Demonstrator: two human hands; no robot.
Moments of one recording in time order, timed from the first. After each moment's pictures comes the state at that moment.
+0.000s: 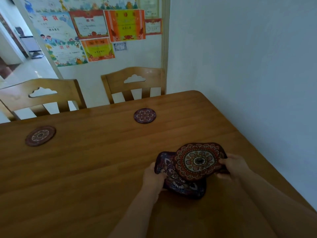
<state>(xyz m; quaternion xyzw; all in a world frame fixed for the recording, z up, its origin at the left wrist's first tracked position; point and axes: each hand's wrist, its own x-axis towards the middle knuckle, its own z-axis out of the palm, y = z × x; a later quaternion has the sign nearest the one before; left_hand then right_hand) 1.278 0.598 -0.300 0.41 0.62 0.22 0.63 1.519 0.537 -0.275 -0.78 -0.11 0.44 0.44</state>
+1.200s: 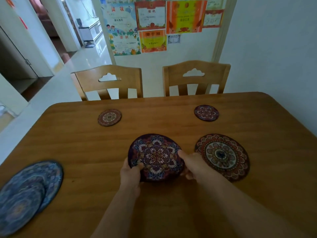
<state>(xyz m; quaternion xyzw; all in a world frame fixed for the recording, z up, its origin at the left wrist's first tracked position) 1.014 0.655 -0.306 0.19 0.63 0.47 0.59 1.203 0.659 -0.276 -0.74 -0.29 0.55 0.24</state>
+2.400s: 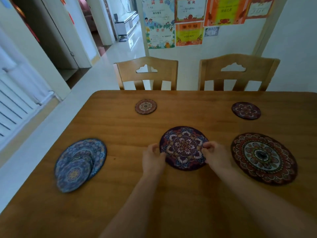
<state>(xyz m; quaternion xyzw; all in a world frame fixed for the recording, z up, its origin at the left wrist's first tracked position) 0.961 0.649 -0.308 0.41 0.76 0.32 0.39 1.162 0.667 -0.310 -0.74 -0.50 0.35 0.28</state>
